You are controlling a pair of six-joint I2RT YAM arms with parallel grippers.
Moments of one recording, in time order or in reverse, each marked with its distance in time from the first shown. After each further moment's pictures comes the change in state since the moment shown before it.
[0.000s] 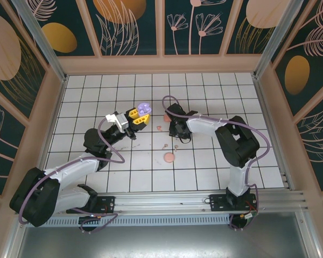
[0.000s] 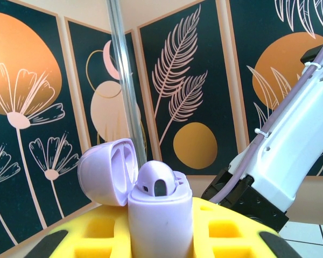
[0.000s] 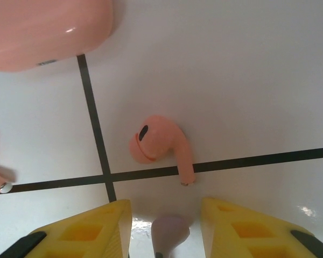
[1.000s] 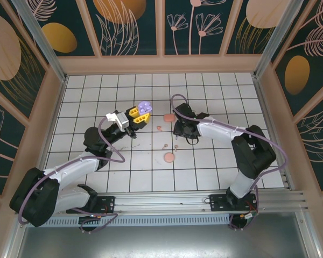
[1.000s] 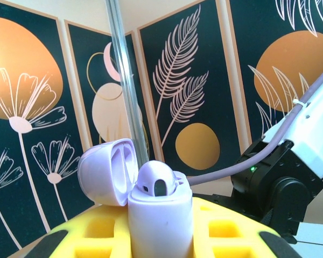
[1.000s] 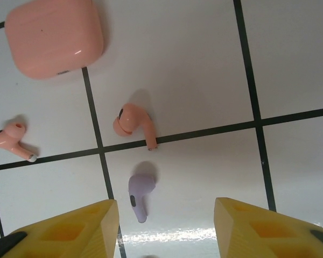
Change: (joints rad) left arm 0.000 0.000 0.021 -0.023 0.000 0.019; right arm -0.024 -0.195 -0.117 0.009 0.019 0.000
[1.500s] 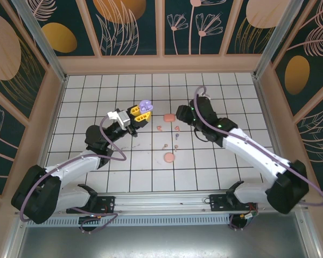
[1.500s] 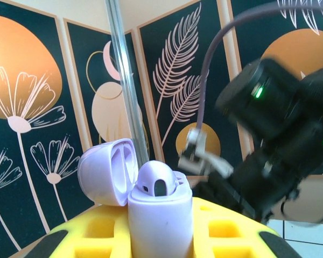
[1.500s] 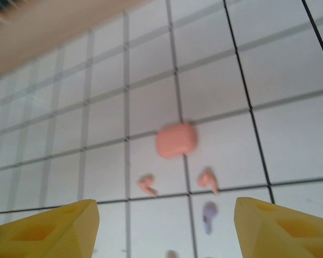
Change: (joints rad) left arm 0.000 0.026 0.024 0.000 0.003 0.003; right arm 0.019 -0.404 -0.056 0.081 0.095 -0.016
